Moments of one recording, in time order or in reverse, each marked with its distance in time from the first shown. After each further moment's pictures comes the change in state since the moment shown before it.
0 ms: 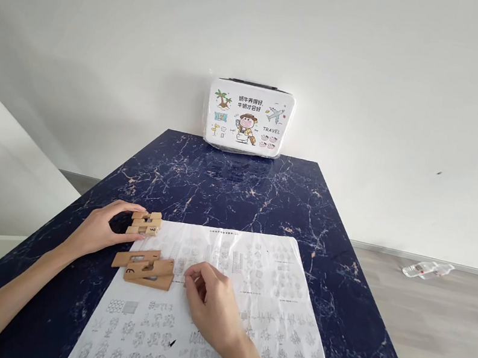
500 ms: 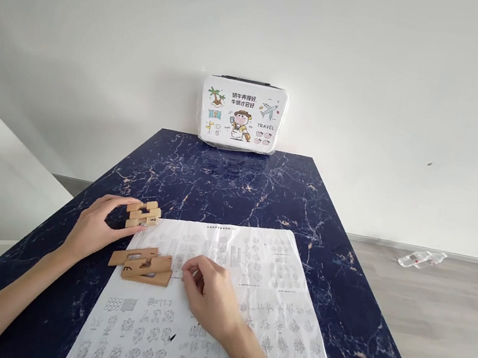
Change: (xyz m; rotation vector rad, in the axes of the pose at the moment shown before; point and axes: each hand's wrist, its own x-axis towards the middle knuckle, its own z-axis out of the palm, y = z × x) left_hand 0.001 0.014 0.006 0.111 0.193 0.078; right_hand 0.003 -0.001 -0.002 0.009 -0.010 -0.019
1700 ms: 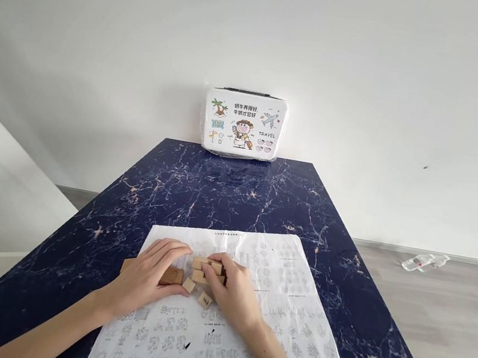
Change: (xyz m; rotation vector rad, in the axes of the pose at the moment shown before) left_hand -0.037 0.090 0.030 -0.181 -0.283 0.393; right_hand 0.007 0.011 -0.008 -0.067 0.112 0.089
